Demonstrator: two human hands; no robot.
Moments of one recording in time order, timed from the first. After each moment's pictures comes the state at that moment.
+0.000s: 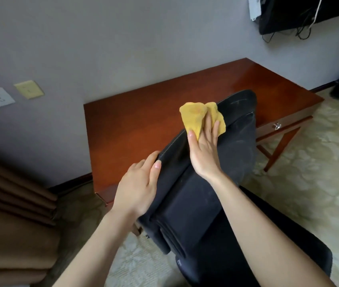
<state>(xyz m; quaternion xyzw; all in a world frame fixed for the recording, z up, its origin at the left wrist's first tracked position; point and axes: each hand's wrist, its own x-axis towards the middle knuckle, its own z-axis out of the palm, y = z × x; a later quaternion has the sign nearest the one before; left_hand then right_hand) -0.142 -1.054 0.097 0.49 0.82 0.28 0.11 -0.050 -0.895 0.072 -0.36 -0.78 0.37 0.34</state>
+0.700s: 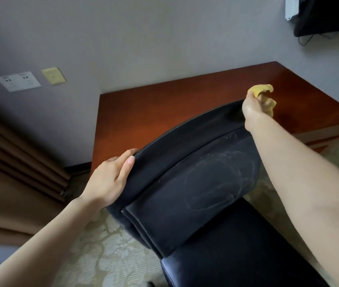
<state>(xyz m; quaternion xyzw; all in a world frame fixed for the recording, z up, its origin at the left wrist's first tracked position) -0.144 -1.045 0.098 0.44 0.86 0.26 0.09 -0.033 -0.680 0.108 -0.54 -0.55 0.55 0.32</state>
